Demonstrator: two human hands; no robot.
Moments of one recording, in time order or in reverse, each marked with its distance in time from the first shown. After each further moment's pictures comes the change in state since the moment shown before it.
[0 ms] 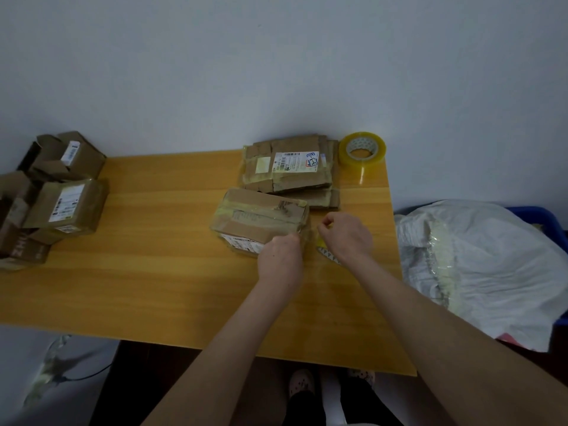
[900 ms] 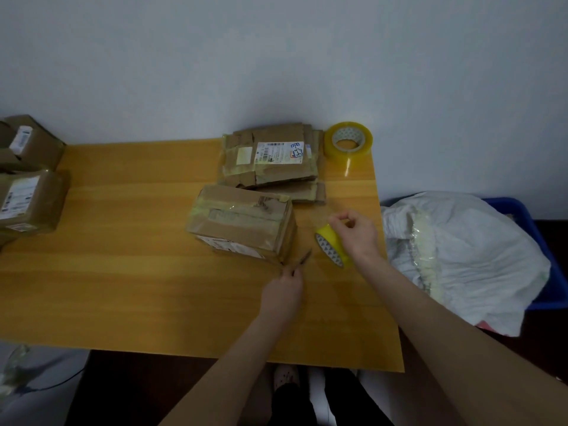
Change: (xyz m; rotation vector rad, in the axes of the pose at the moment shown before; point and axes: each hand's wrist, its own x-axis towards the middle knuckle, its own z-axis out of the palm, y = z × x) left_hand -0.016 -0.007 0.091 0.052 -0.177 0.257; right_hand 0.008 0.048 0.006 0.594 0.049 0.199
